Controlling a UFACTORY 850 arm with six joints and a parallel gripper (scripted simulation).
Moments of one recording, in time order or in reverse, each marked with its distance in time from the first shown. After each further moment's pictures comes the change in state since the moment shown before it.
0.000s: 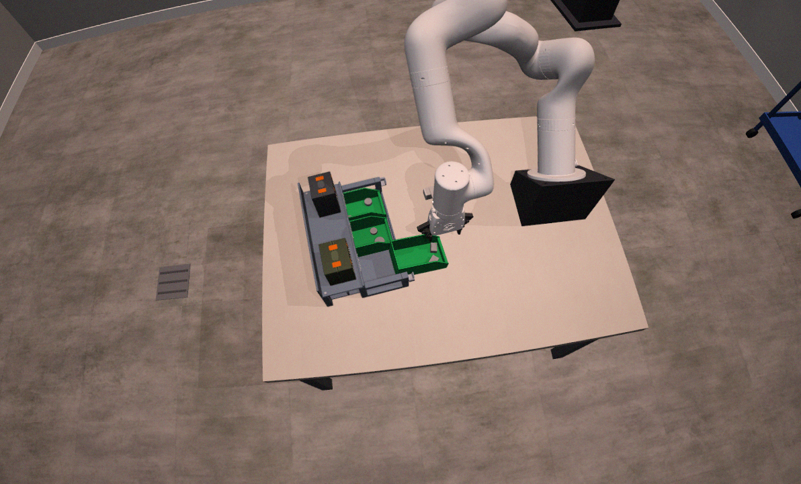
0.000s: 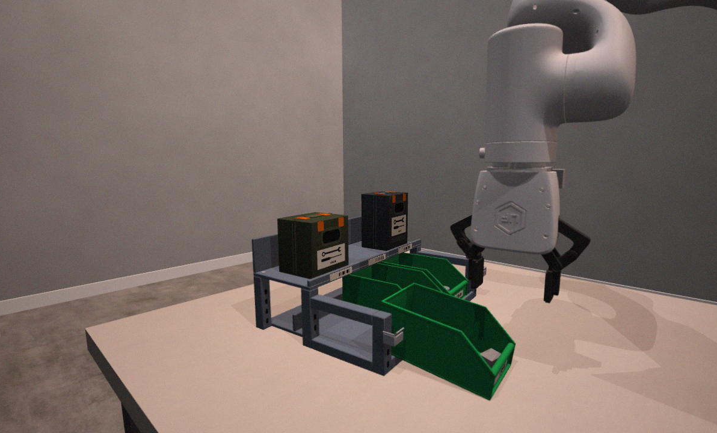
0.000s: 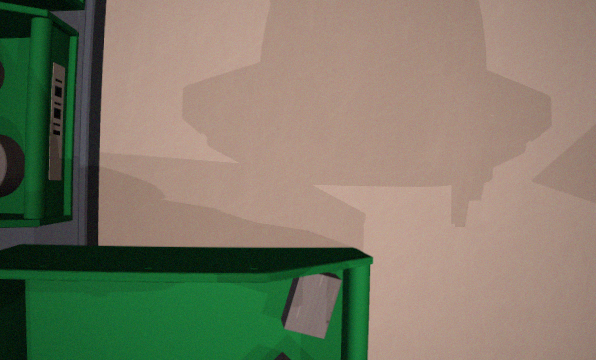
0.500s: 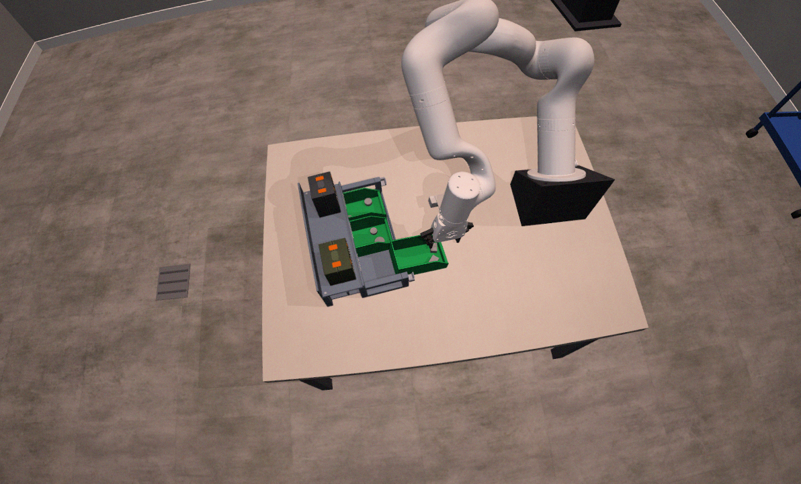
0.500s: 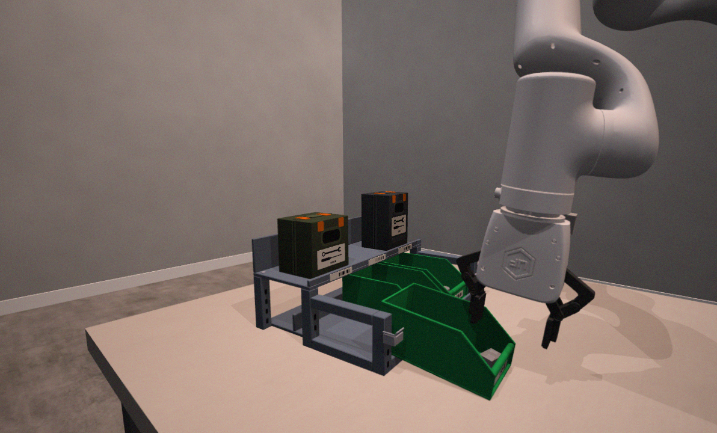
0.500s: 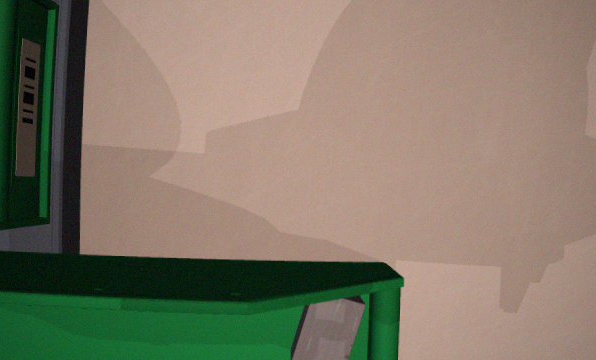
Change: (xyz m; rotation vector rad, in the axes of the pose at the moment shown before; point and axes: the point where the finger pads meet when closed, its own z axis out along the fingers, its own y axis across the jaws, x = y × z) arm -0.001 0.002 0.054 0.112 0.000 -0.004
